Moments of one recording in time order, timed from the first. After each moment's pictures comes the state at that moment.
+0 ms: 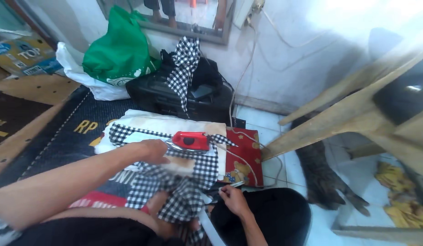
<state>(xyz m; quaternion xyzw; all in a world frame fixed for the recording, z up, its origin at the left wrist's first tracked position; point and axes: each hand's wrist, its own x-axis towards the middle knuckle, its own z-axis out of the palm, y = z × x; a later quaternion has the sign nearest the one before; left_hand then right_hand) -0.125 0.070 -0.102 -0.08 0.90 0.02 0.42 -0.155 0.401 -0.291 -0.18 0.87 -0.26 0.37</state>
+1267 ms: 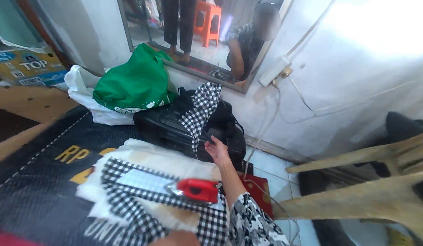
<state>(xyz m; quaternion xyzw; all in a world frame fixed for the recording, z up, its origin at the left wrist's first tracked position) -0.113 0.108 -0.126 0.08 0.85 0.23 0.47 -0.373 0.106 -0.176 0.11 0.58 -0.76 0.28</state>
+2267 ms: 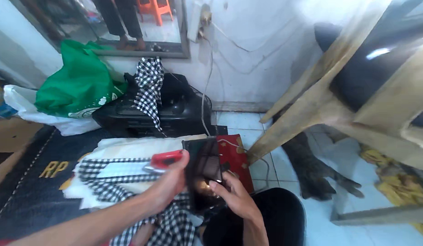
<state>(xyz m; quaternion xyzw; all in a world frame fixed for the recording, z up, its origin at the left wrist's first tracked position) -0.143 0.207 -0.076 -0.23 0.63 0.72 0.15 -0.183 0.403 -0.157 -0.22 0.66 -0.68 0.23</state>
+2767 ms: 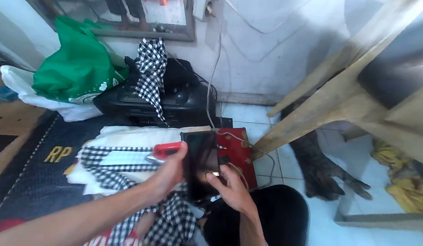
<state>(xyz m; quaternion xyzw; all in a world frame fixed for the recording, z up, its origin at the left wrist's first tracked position) -0.146 0.198 -0.086 -0.28 0.63 0.71 0.13 -0.188 0.387 -0.168 -0.21 0.72 -0.62 0.23</state>
